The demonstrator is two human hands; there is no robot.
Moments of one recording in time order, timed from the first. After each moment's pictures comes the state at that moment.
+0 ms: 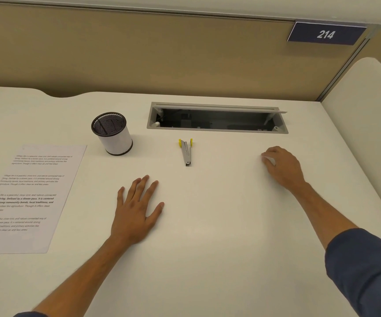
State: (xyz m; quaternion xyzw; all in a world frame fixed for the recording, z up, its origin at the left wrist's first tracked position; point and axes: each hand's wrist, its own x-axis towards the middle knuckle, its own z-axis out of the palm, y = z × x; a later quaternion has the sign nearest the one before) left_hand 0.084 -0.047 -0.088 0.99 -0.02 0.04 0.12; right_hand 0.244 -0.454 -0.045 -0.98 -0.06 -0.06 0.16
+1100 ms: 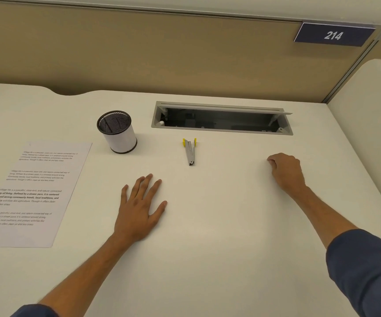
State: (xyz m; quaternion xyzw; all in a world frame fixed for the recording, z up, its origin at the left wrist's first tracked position) left_hand 0.084 -0.048 -0.089 0.99 -0.02 0.04 0.12; right_hand 0.242 -0.450 -0.054 -0.99 -0.04 -0.08 0.14
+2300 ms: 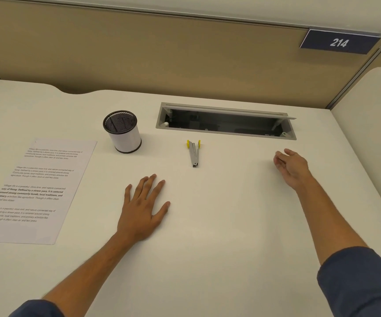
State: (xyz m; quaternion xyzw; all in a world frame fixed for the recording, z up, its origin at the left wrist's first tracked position) left_hand 0.083 -0.047 -0.090 0.99 -0.02 0.04 0.13; right_hand 0.255 -0.426 -0.015 -0.60 0.30 0.02 0.74
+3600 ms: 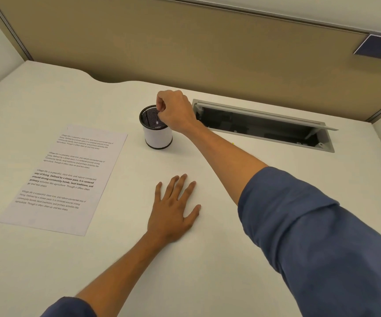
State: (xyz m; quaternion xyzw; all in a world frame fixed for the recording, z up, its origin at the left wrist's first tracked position) left_hand 0.085 -0.046 -0.094 0.99 -0.02 0.03 0.15; right_hand 0.302 -0.045 0.044 -0.92 -0.27 -0.02 0.28
